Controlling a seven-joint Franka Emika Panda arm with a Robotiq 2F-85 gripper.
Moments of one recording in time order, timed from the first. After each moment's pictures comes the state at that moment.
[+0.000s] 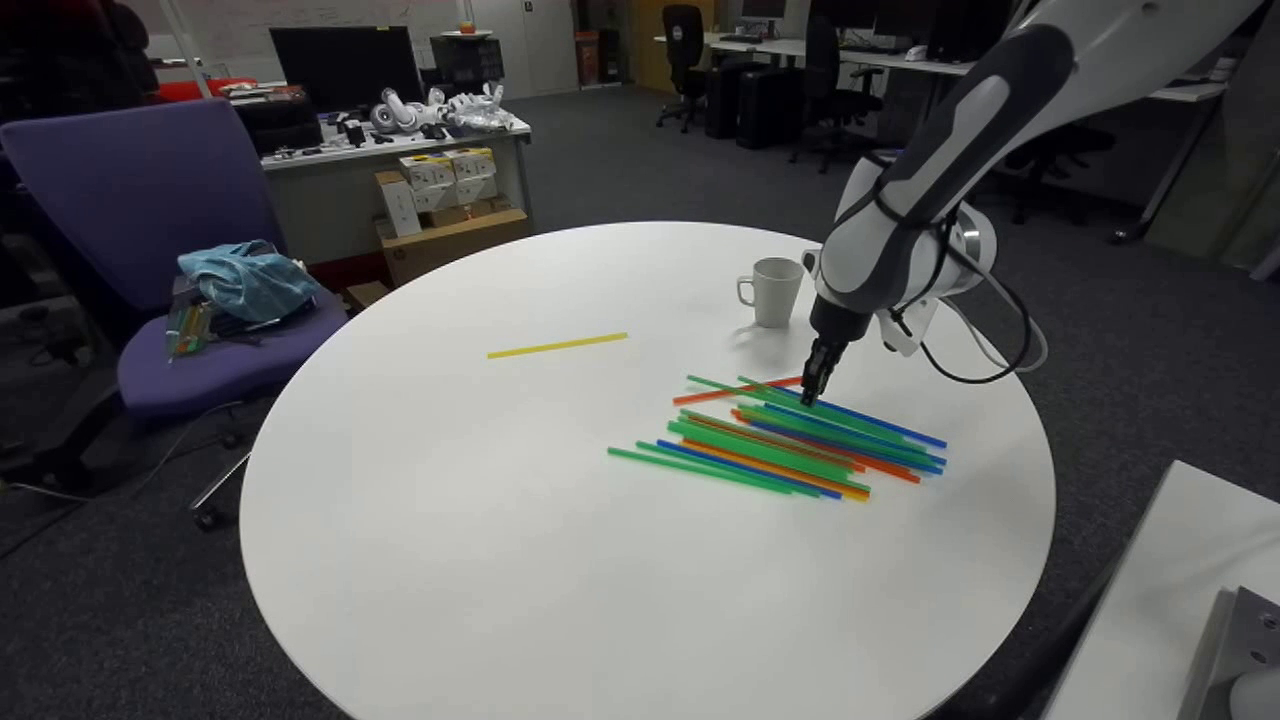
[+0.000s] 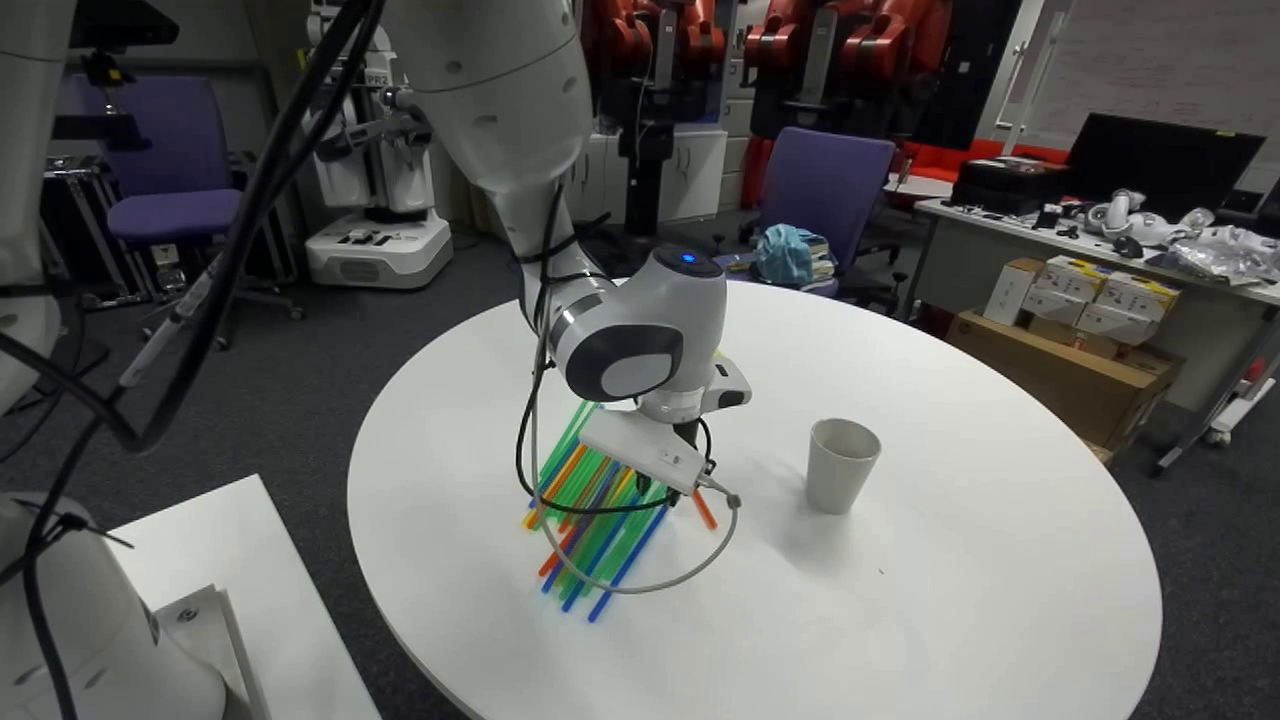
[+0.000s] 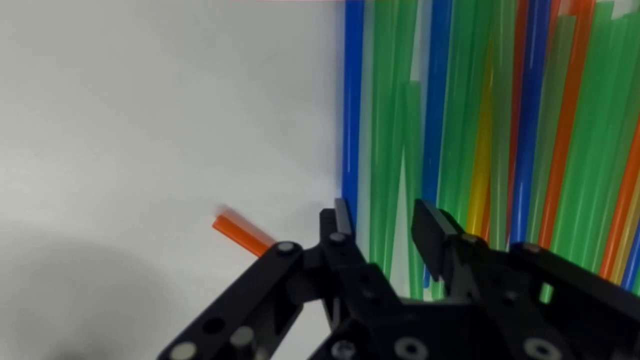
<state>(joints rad) -0.36 0.49 0.18 -2.28 0.08 2.84 -0.58</state>
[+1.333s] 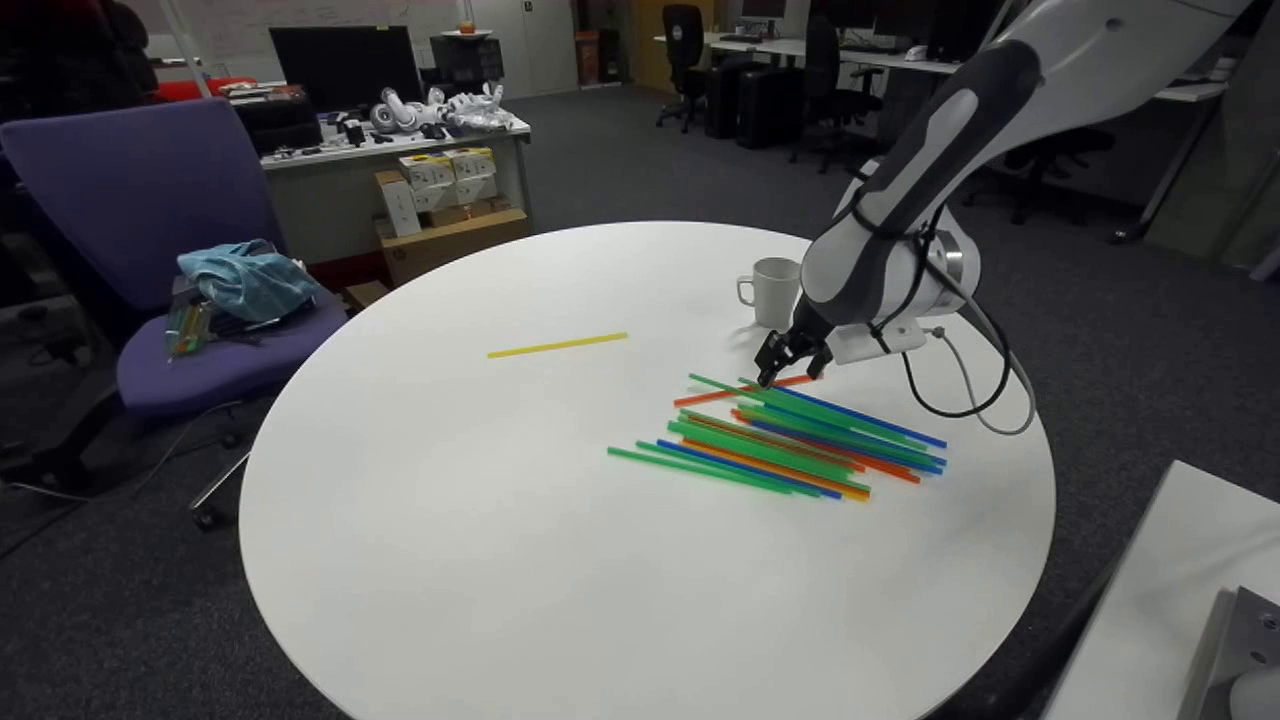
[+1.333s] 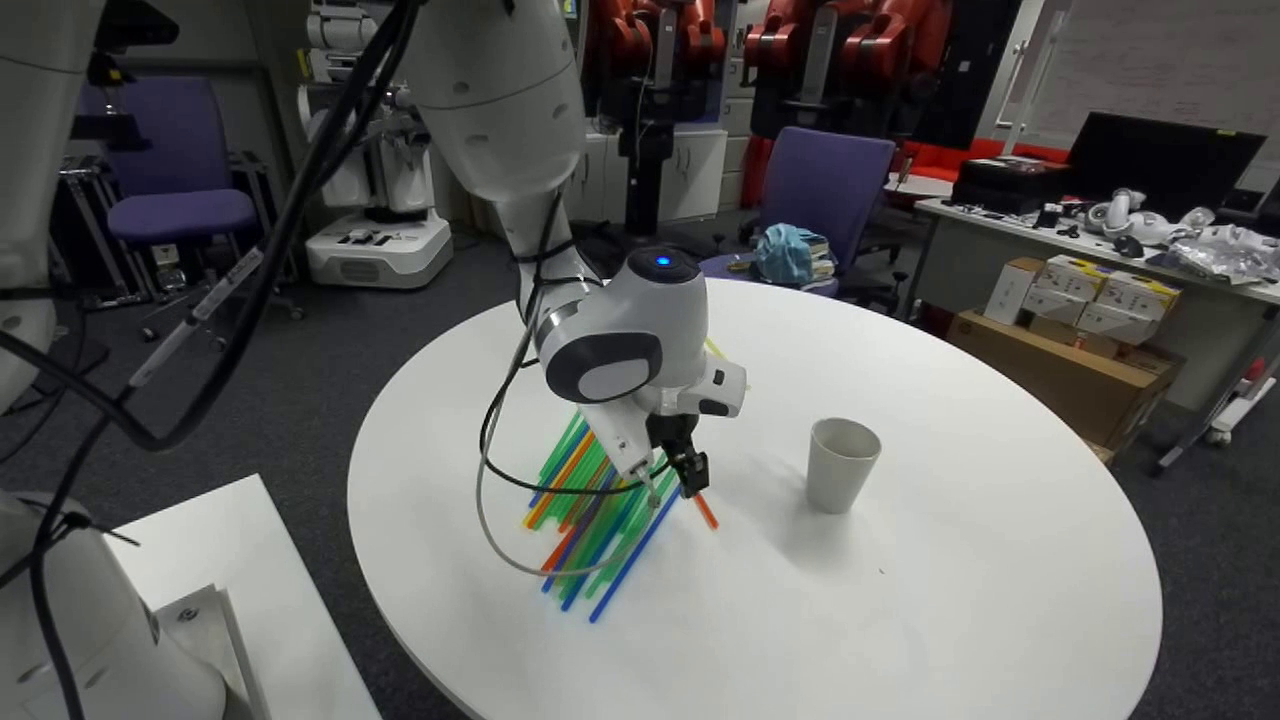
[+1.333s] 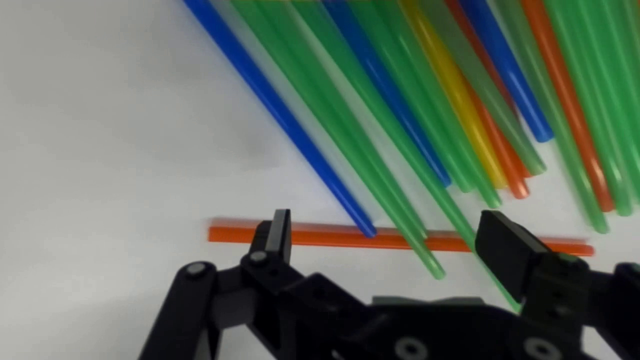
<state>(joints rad) -0.33 0.52 0.20 -2.28 0.23 3.04 -0.13</state>
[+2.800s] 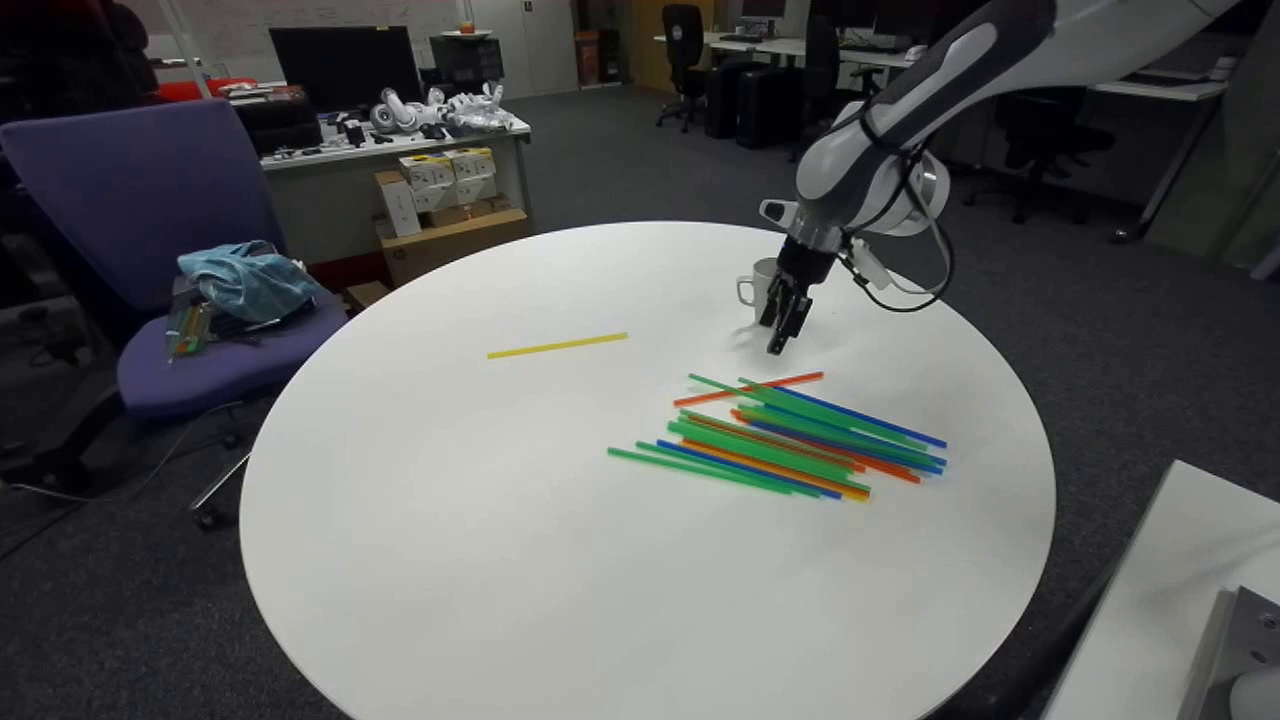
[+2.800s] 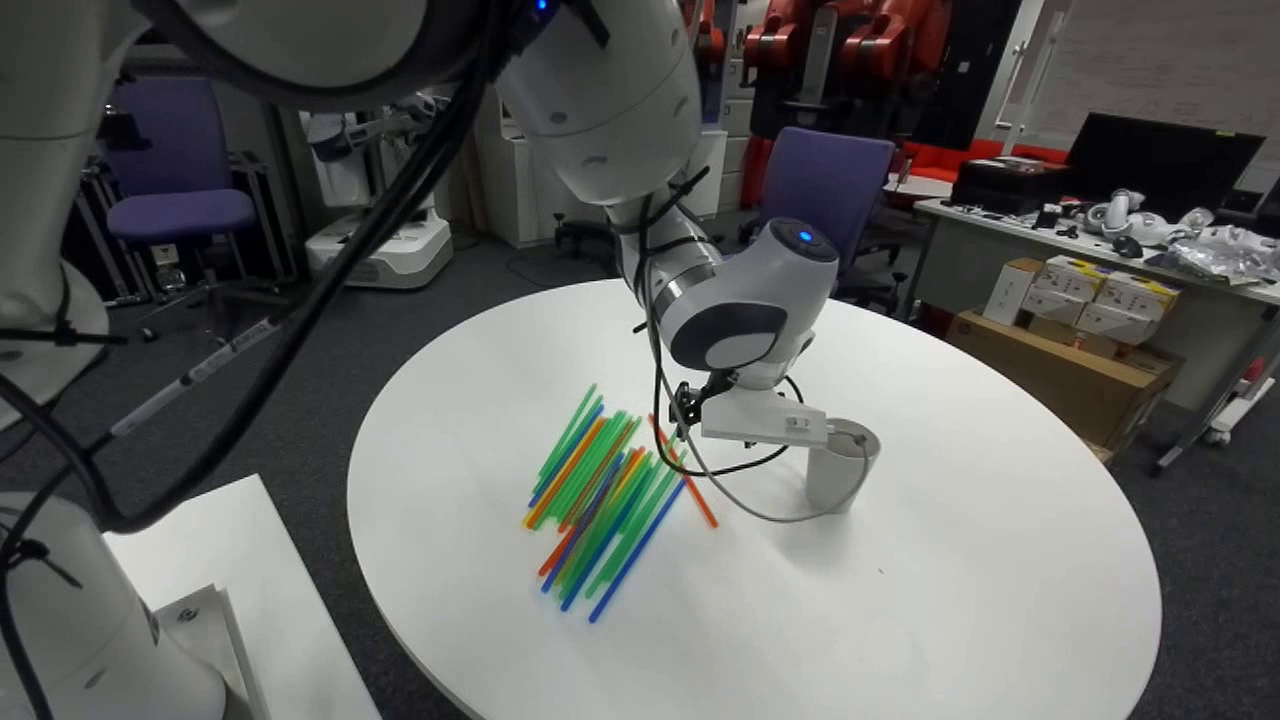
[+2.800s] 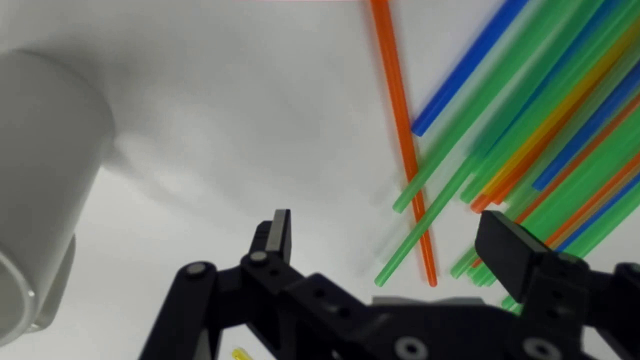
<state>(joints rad) -0.69 0.66 0.49 -1.95 0.05 2.62 -1.15</state>
